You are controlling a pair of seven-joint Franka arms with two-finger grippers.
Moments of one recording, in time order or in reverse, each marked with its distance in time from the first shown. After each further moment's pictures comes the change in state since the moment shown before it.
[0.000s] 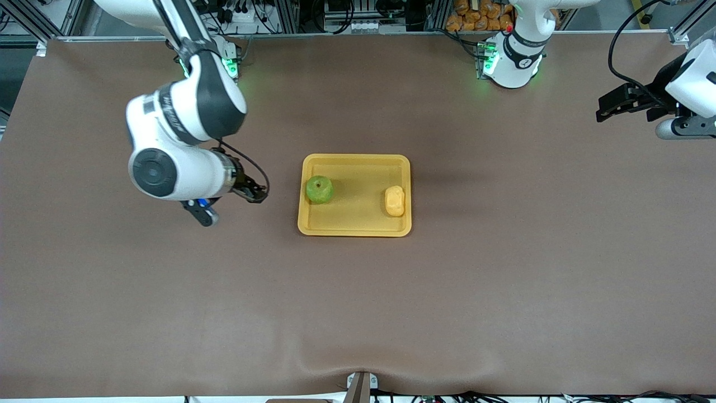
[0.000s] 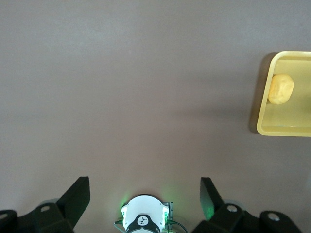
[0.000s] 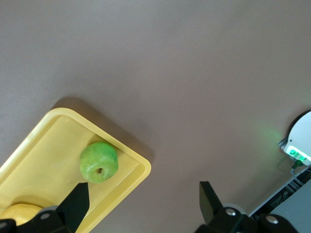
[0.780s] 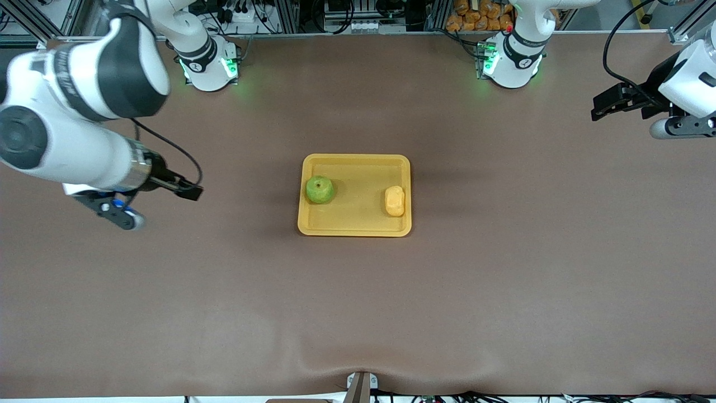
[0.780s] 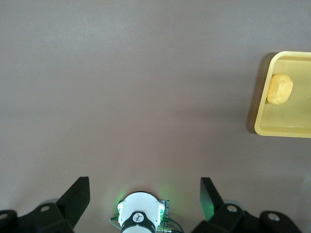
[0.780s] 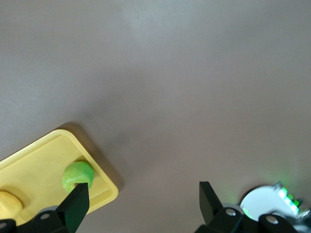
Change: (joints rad) left arm -0.010 -0.001 -0.005 0.000 0.000 -0.012 -0.040; right arm -0.001 -0.057 -0.199 0.116 -0.101 -0.073 -0.499
